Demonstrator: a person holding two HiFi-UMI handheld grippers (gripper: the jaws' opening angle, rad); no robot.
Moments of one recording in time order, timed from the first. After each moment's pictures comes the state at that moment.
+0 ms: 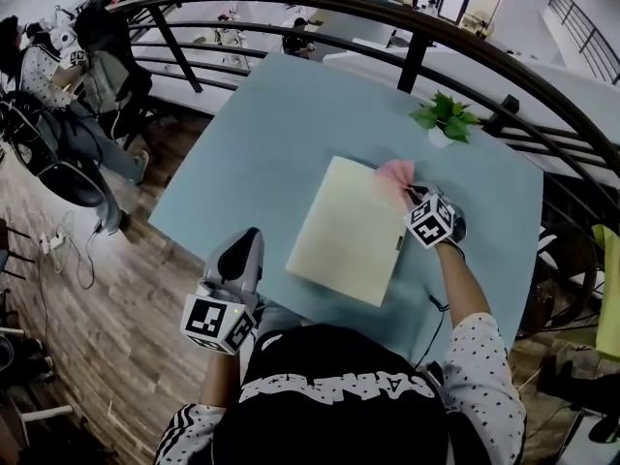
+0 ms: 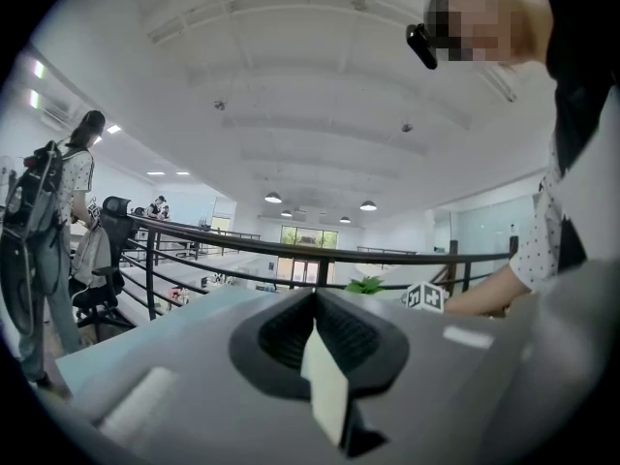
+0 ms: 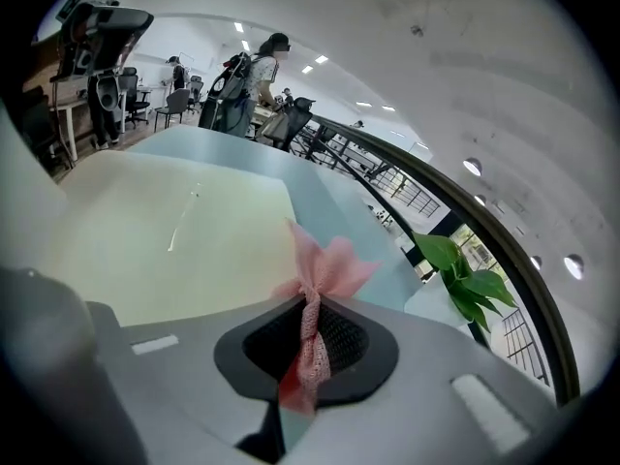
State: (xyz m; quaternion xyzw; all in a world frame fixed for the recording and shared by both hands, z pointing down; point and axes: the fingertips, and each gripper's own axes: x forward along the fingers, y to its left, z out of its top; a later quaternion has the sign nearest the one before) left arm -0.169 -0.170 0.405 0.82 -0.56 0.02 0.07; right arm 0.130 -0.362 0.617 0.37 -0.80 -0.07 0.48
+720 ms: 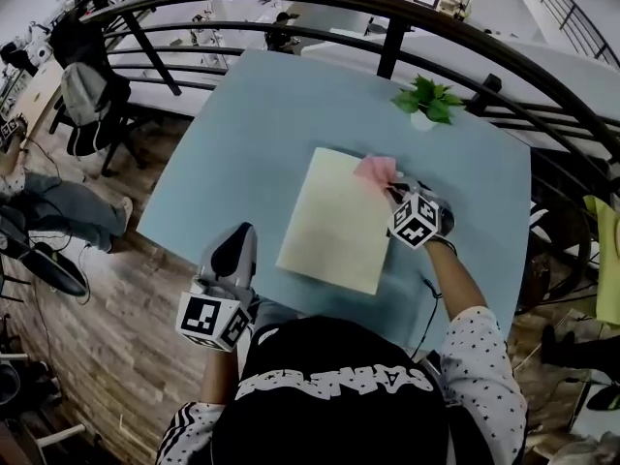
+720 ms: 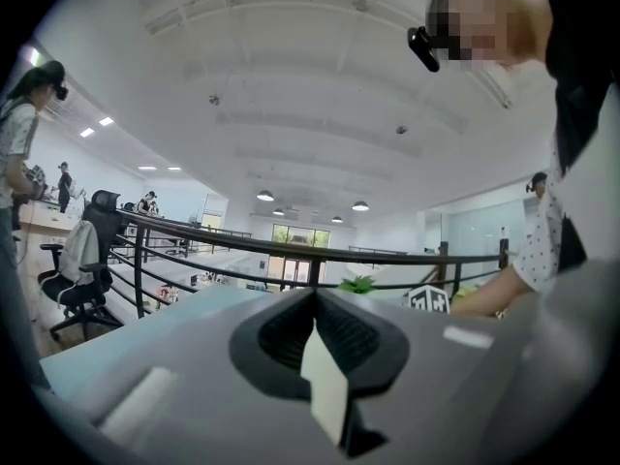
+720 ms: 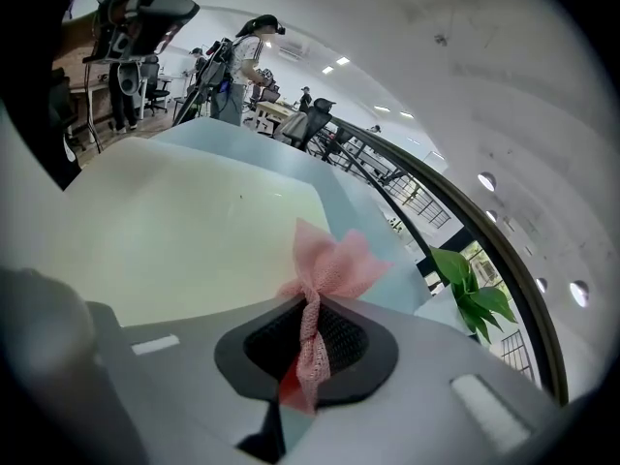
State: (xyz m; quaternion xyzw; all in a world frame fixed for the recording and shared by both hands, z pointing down) left arm -0.169 -0.176 0.401 0.84 -0.54 0.02 0.07; right arm 0.103 -0.329 0.613 0.33 -0.80 -0.11 0.49
